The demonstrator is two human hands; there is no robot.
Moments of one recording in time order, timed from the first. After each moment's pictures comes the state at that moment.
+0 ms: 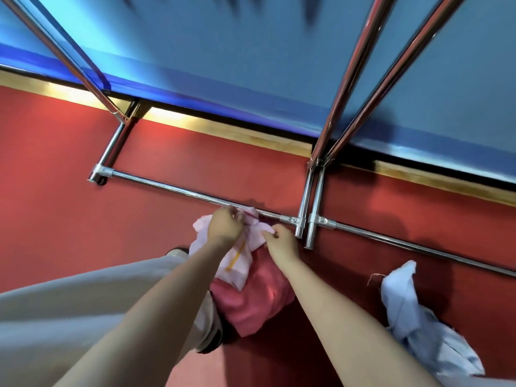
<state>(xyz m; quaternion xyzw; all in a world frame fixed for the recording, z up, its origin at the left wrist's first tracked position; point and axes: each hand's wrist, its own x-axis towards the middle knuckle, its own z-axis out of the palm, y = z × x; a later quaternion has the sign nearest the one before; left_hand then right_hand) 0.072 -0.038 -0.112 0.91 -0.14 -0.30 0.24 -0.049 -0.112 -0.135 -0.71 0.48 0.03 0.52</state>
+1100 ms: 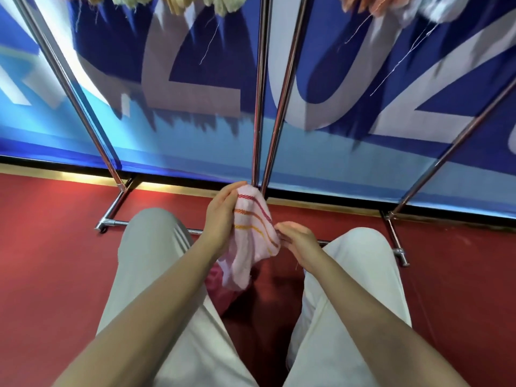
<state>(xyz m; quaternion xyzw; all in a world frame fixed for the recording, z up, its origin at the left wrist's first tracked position) -0.125 0.048 0.216 0.57 -0.20 -0.33 0.72 -0.271 -0.063 0.153 -0.51 0.38 -0.19 0.75</state>
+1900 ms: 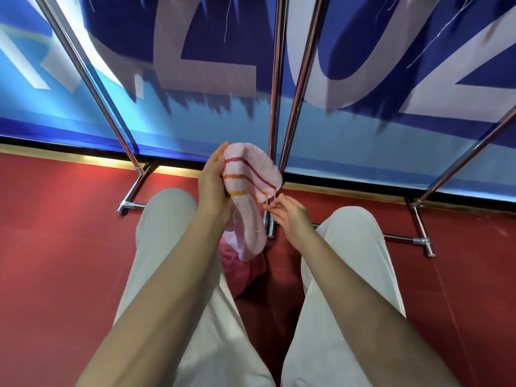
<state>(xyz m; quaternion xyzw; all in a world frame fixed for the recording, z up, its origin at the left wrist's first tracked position) -0.084 0.040 0.225 0.42 -0.10 -0.37 0.82 -0.209 -0.055 0.145 -0.46 0.39 -0.23 0.76</state>
